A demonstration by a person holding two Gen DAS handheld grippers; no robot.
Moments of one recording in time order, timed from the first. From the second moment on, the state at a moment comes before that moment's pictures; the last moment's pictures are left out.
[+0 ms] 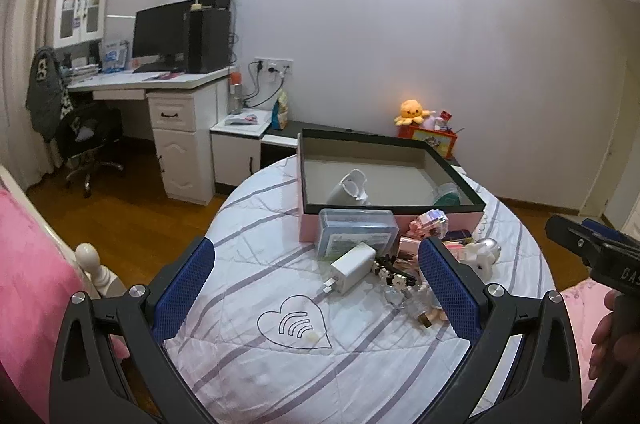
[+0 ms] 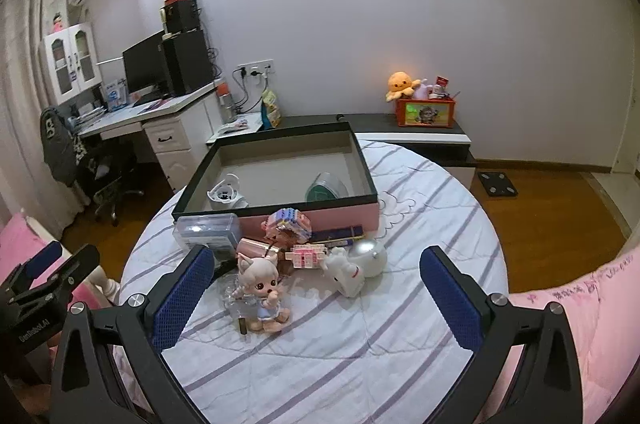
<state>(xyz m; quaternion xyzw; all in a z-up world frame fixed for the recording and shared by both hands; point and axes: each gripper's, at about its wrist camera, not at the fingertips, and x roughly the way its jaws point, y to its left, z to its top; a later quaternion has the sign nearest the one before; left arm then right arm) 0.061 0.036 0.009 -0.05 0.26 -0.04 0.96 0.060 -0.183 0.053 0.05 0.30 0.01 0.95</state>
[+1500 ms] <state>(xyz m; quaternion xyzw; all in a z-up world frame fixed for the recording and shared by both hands) 0.162 -0.002 -0.089 0.01 0.40 -0.06 0.91 0.141 -0.222 -0.043 0.05 0.42 0.01 0.91</state>
